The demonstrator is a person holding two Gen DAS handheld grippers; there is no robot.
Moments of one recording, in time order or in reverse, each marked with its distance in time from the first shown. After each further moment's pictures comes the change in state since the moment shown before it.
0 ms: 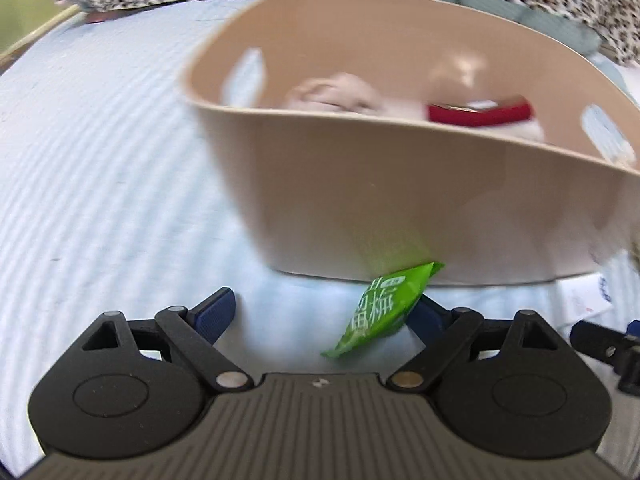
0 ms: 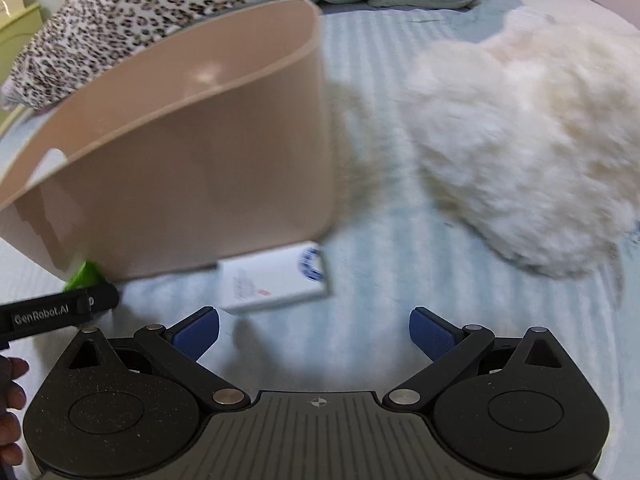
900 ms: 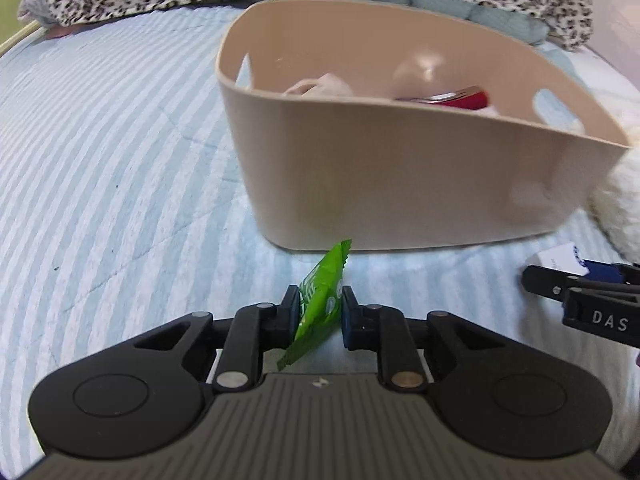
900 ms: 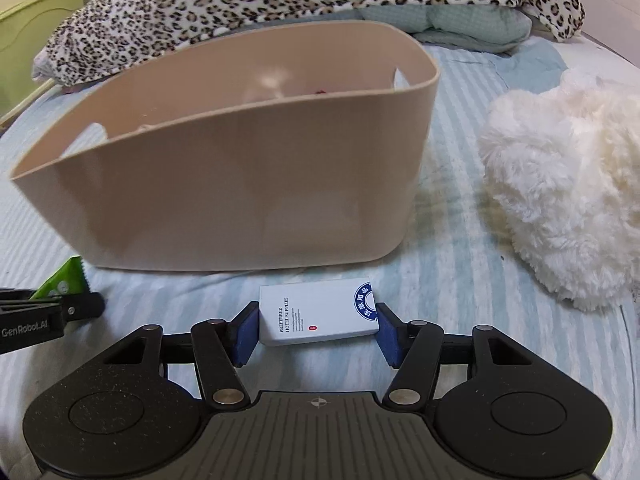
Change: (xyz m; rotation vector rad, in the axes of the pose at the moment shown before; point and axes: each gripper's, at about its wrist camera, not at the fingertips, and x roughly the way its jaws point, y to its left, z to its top) left arm -0.028 0.017 -0.013 0.109 -0.026 -0.154; right arm -0.018 0.035 -0.014 -0.134 -0.080 -0.011
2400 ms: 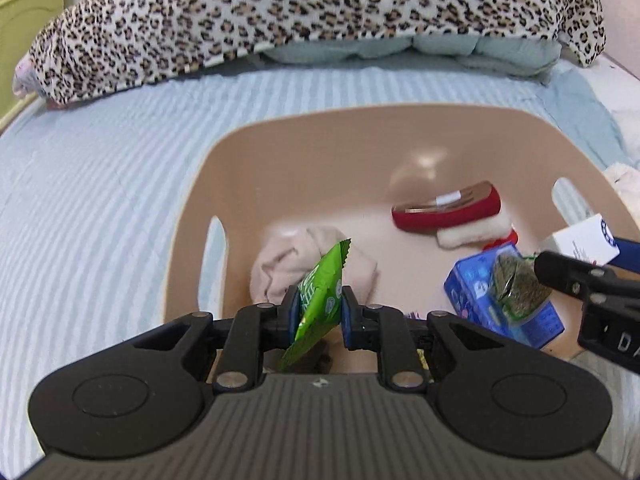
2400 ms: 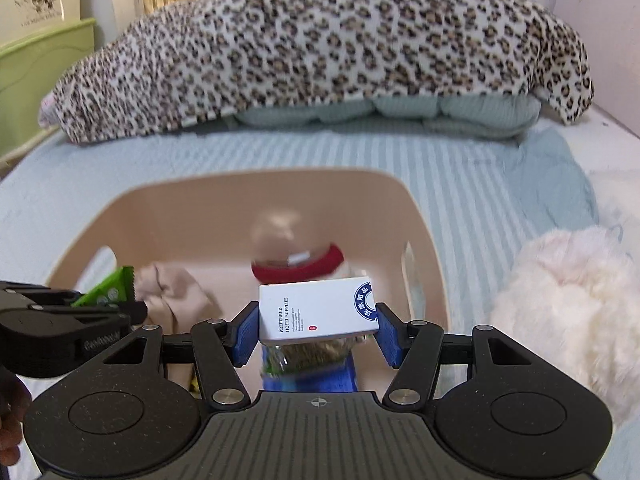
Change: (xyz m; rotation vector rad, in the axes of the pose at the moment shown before) left arm 0.022 -0.042 0.109 0.071 -0.053 0.112; right arm -0.006 0.019 0.094 -0.038 -0.137 -0.016
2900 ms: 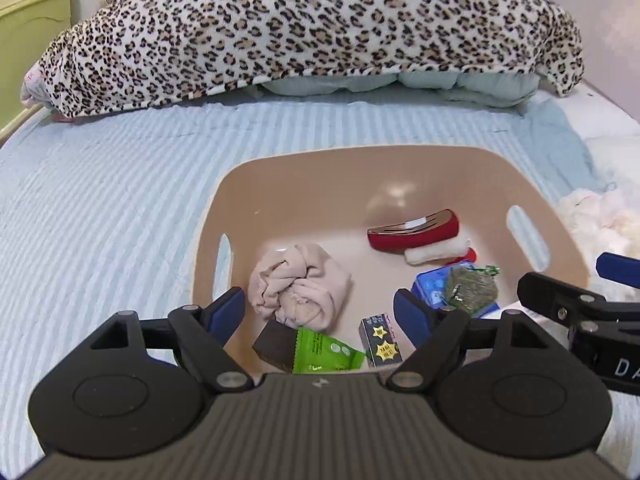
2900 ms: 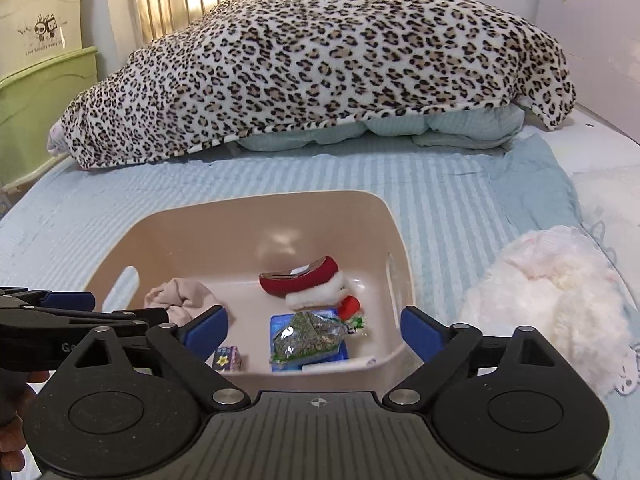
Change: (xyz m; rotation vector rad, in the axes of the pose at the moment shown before) left arm -0.066 -0.003 -0.006 -0.020 -0.084 -0.030; right arm -0.058 -0.009 -0.009 0.052 -0.072 0.025
